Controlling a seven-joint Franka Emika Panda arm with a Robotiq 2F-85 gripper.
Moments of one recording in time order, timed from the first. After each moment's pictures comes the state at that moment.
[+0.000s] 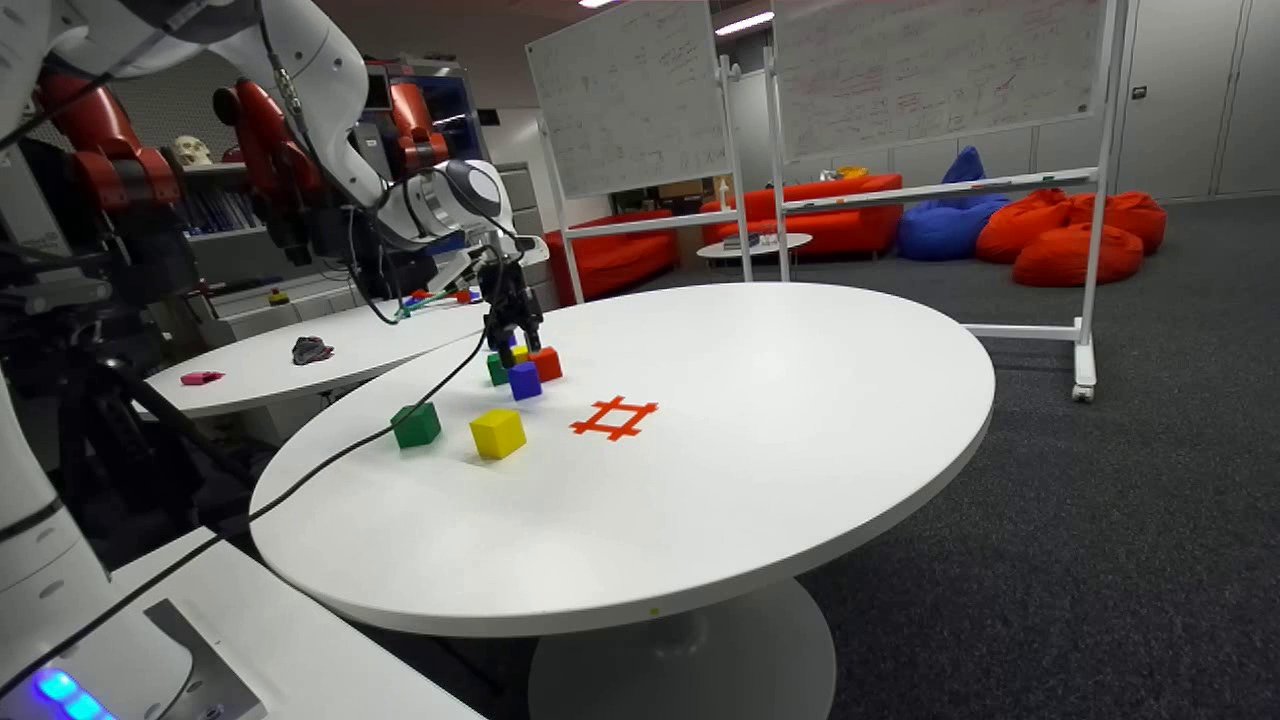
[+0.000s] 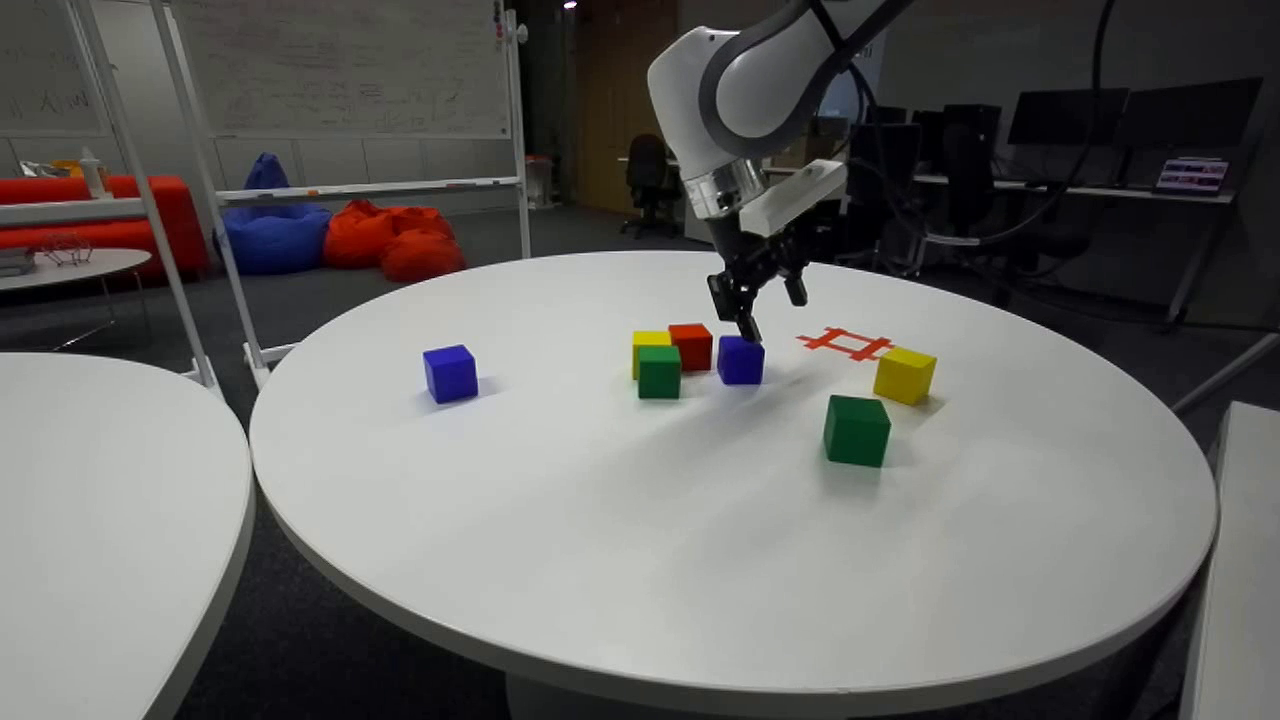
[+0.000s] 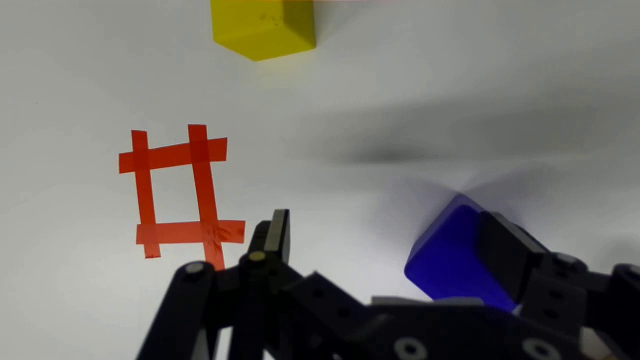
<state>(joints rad) 0.26 0.62 -0.01 -1.68 -0.27 1.94 0.50</state>
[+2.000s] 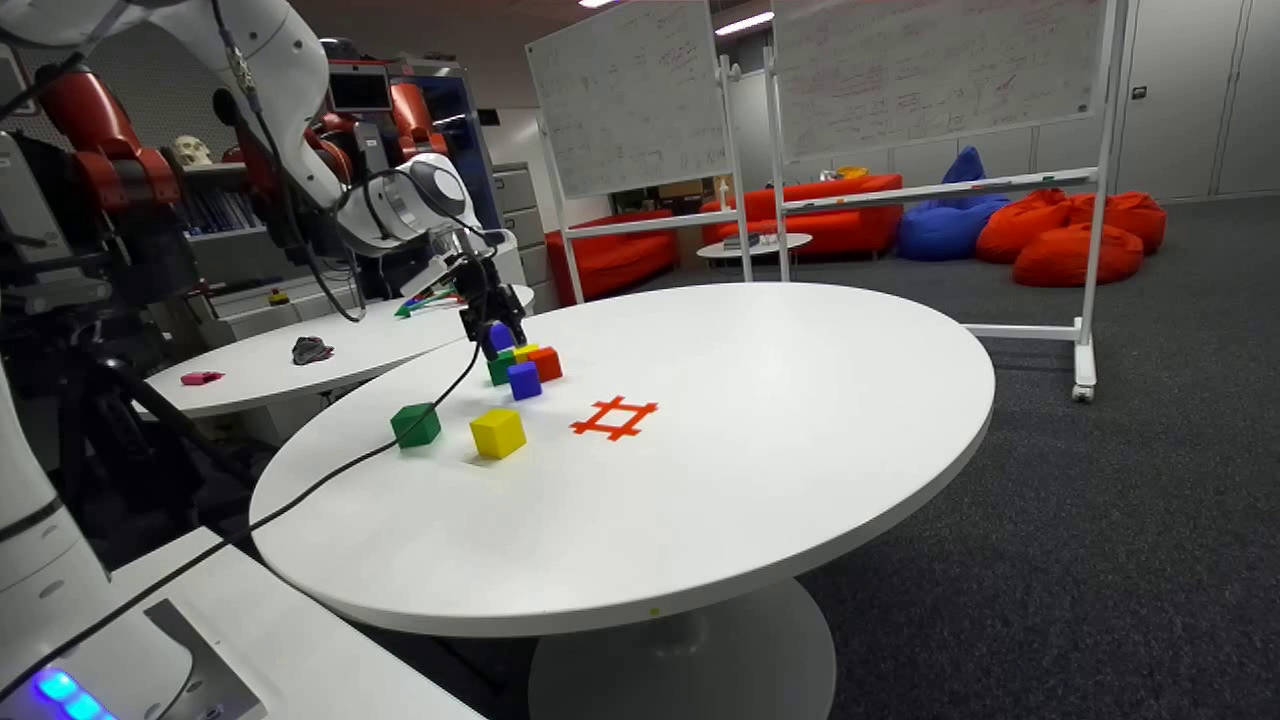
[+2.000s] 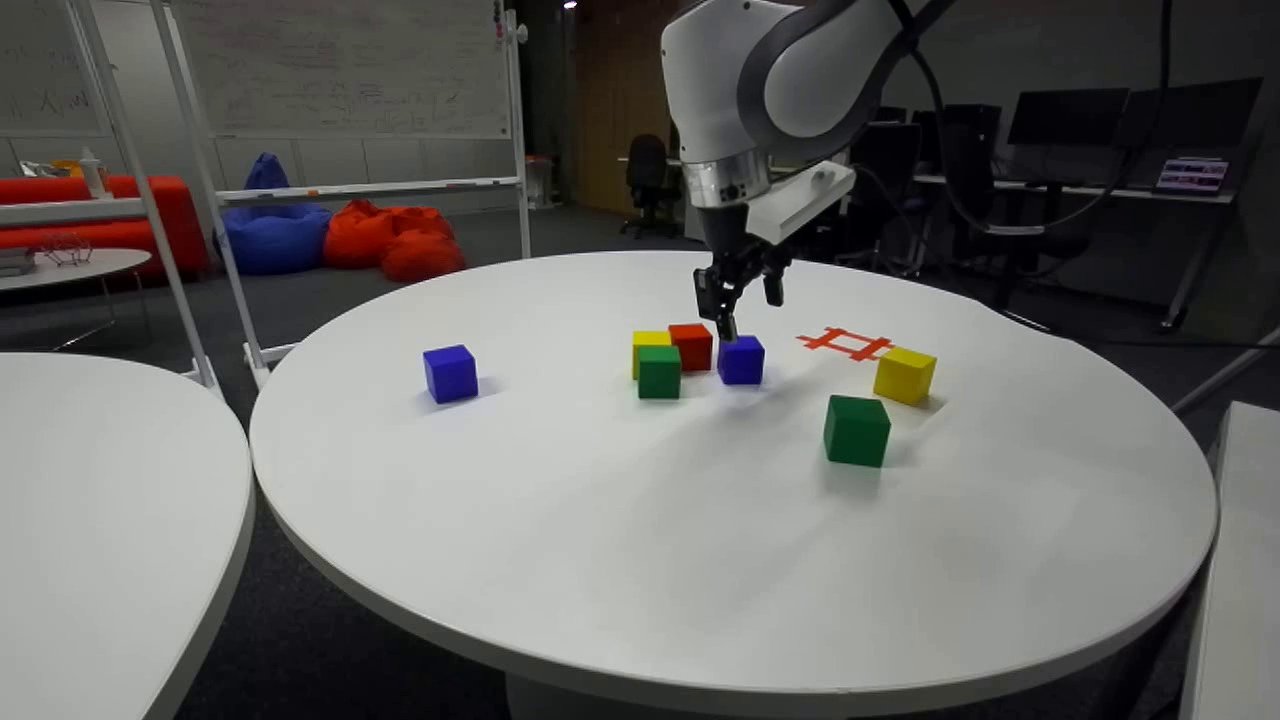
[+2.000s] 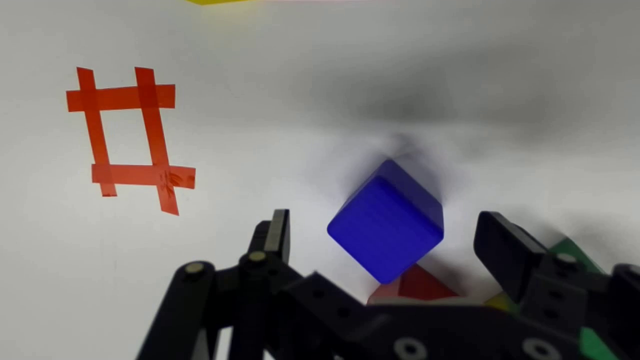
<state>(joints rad) 0.33 0.51 -0.02 -1.86 -0.34 2.19 0.55</state>
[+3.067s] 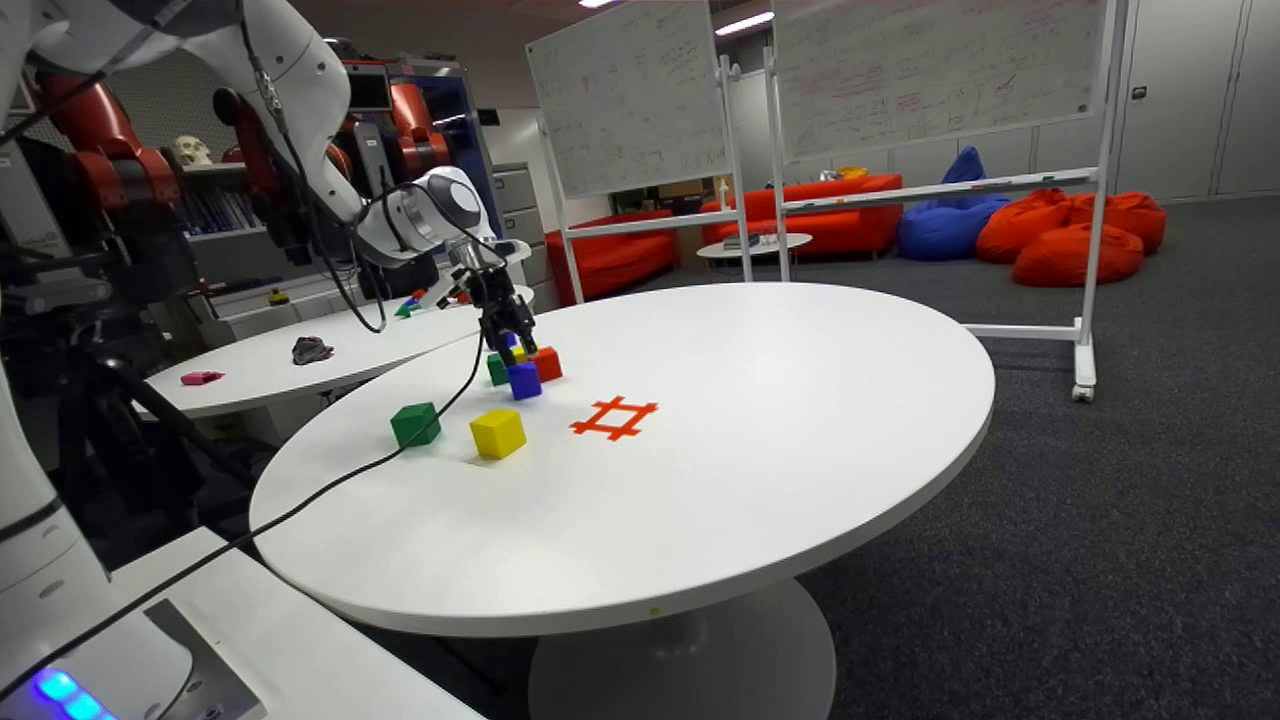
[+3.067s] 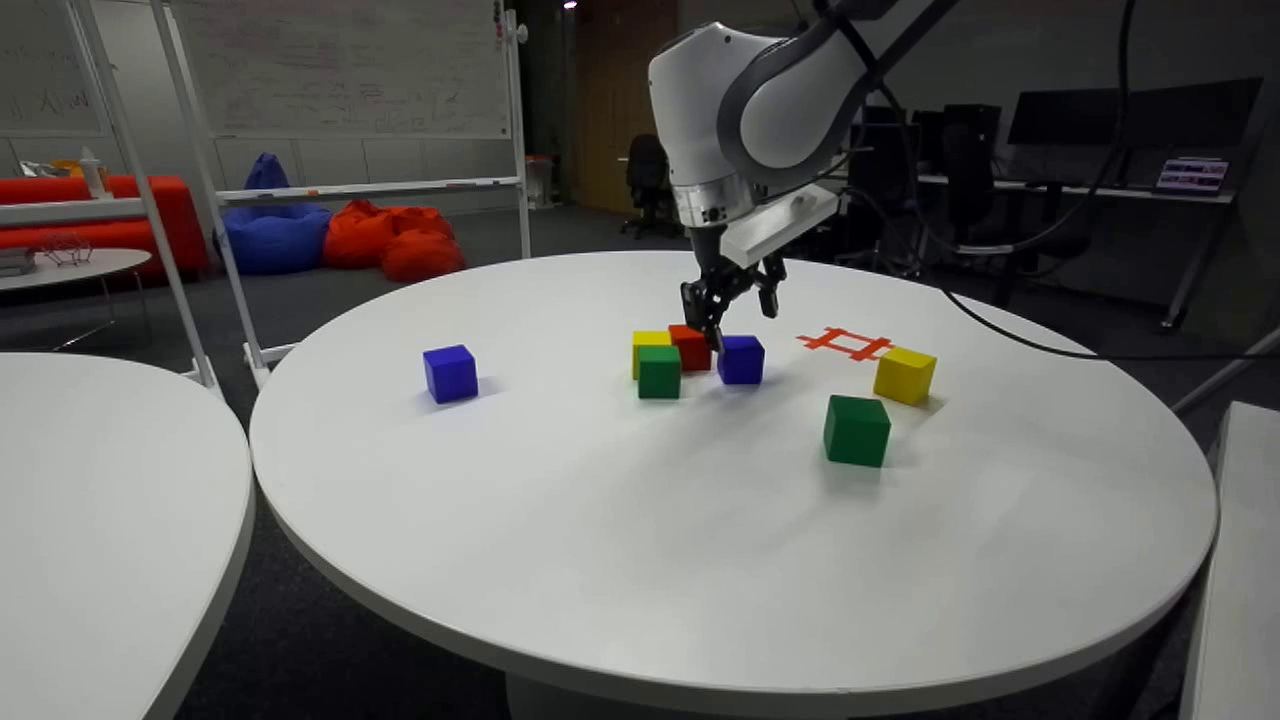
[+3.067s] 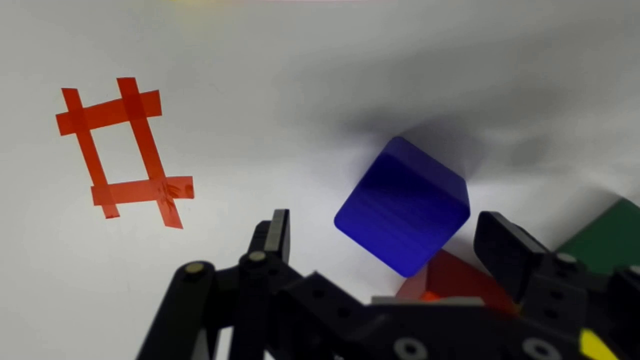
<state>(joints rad) 0.33 0.59 -0.04 -1.78 -0.34 2.19 0.68</state>
